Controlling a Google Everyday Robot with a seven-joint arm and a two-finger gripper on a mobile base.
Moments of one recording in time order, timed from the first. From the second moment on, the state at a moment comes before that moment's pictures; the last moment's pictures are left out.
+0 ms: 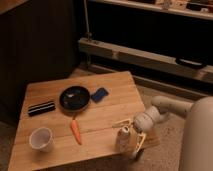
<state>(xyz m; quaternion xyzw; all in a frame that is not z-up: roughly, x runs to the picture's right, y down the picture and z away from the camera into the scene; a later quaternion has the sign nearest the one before) 0.082 0.224 0.638 -0.40 -0.71 -0.01 0.57</state>
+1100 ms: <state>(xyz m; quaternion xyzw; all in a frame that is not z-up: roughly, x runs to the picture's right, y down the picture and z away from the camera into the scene) 0.100 0.202 0.667 -0.37 -0.68 -0.02 0.64</state>
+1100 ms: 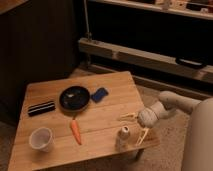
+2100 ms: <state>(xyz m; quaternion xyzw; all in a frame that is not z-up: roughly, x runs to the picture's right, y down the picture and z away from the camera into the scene) 0.099 0.180 0.661 -0.28 -0.54 -0.15 0.78</state>
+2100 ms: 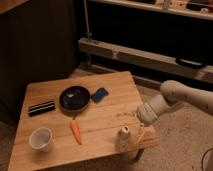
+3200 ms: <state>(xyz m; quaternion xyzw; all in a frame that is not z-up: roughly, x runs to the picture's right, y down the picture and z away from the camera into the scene) 0.092 0.103 0.583 -0.29 -0.55 -0.15 0.77</state>
